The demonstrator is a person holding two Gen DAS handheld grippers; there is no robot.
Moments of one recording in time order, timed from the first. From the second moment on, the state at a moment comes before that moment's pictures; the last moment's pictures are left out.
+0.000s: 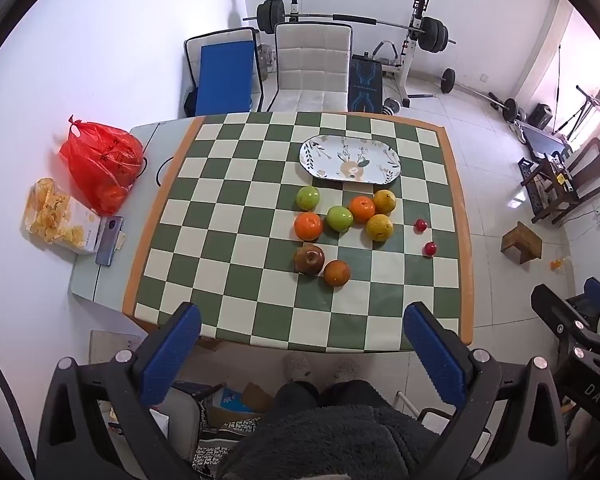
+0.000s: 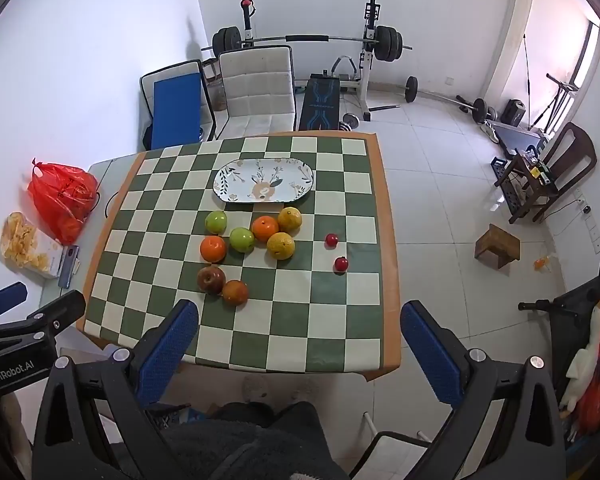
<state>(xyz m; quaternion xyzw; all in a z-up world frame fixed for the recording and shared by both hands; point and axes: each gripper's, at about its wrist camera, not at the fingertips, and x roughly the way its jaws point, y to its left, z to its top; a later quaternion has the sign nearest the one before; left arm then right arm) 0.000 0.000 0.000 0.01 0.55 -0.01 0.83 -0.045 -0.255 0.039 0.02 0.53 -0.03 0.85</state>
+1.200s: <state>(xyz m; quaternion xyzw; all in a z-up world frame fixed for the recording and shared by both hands) -0.002 -0.002 -0.003 0.01 0.55 -0.01 0.83 -0.039 -0.258 0.037 0.01 0.52 -0.03 0.85</state>
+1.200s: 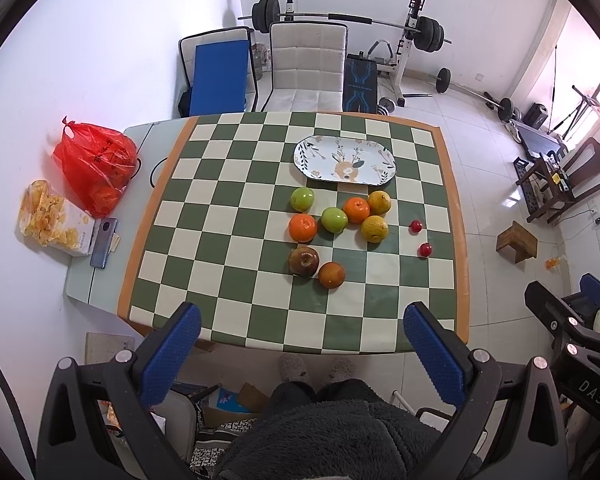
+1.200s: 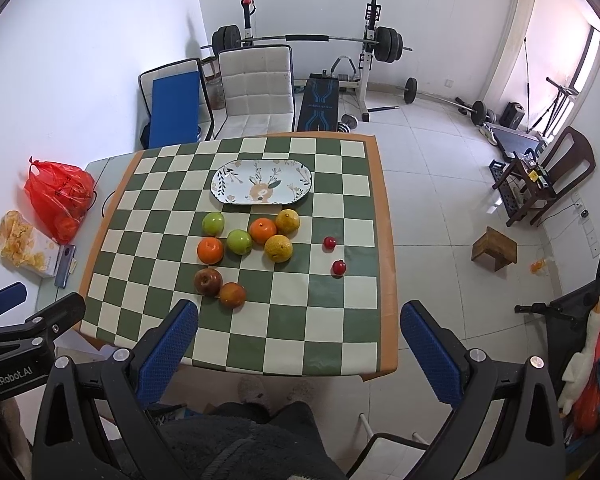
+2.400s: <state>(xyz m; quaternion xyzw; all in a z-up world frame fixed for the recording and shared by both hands) -0.002 -0.012 -0.003 0.00 0.55 -0.01 0.83 -0.029 -0.268 0.037 0.01 0.52 -0.04 0.85</state>
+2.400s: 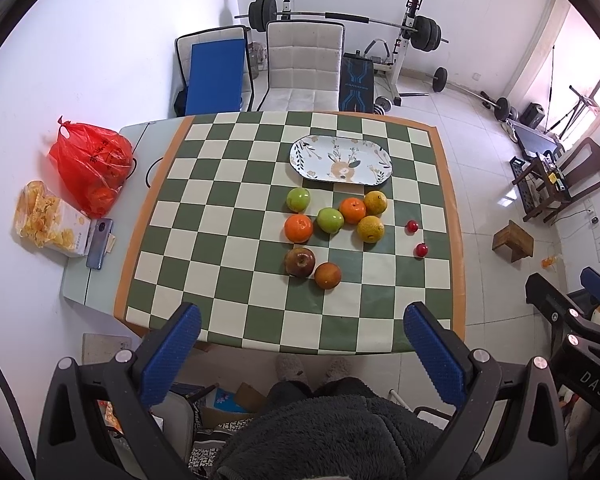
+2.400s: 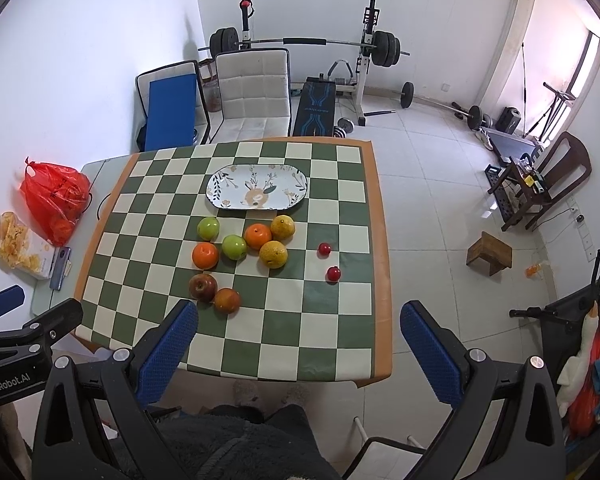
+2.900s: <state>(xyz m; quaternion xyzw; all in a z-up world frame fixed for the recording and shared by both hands) 0.009 -0.036 0.004 0.00 0.56 -0.02 0.83 -0.029 -0.268 0.039 0.01 0.52 -0.04 0.85</state>
